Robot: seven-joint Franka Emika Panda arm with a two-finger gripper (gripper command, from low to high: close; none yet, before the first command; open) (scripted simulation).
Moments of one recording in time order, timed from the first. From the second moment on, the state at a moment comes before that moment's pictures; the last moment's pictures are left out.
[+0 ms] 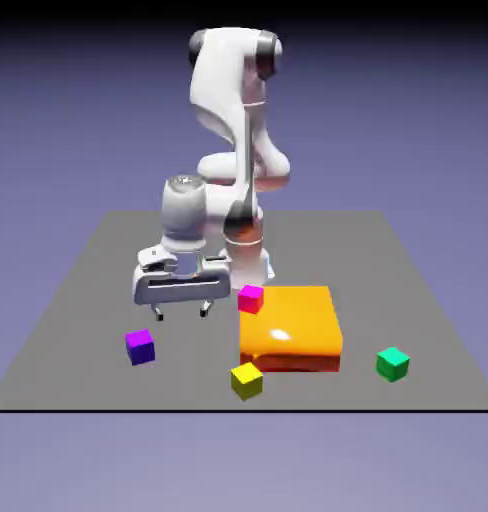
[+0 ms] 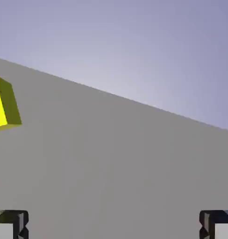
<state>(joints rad) 0.15 0.13 -0.47 -2.47 -0.11 2.54 0.21</state>
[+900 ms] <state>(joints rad) 0.11 0.37 -0.47 -2.29 -0.07 2.30 0.29</state>
